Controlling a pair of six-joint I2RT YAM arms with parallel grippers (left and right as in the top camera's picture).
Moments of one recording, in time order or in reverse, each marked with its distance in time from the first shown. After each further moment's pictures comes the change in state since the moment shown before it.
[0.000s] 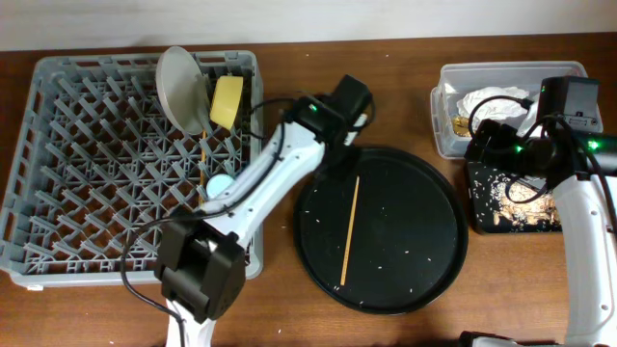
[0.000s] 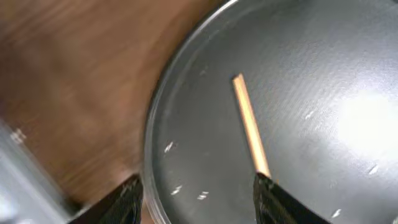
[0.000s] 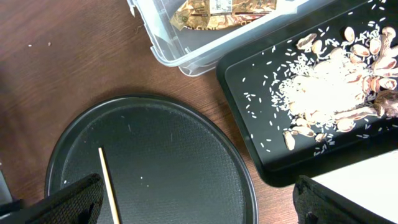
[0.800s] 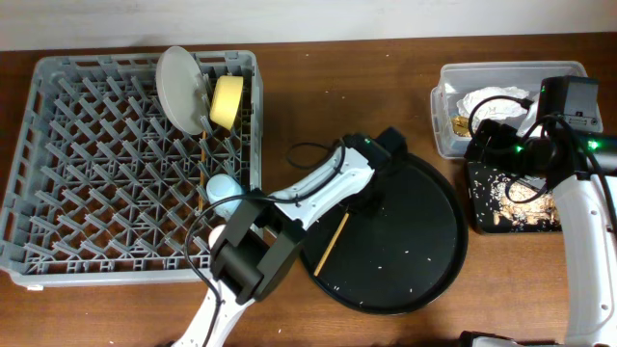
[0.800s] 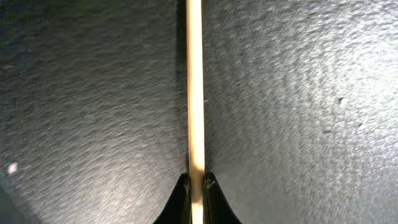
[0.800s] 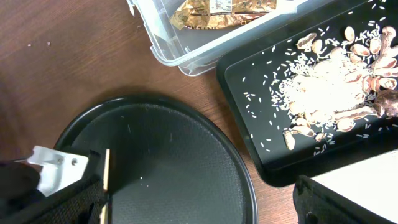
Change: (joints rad) left arm -0.132 0.261 0.018 -0.048 -0.005 -0.120; right arm 0.000 0.001 0.000 0.000 0.000 0.000
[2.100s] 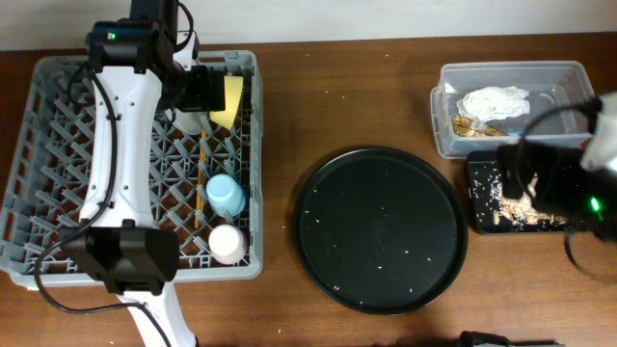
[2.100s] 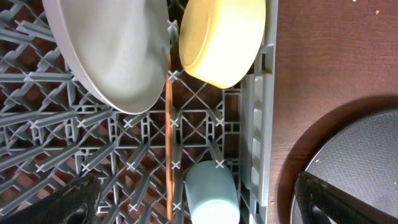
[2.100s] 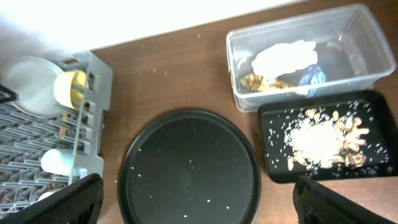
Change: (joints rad) left arm 0.735 -0.259 0.430 -0.359 0.032 0.198; right arm 0.000 -0.256 0.543 -0.420 -0.167 -0.218
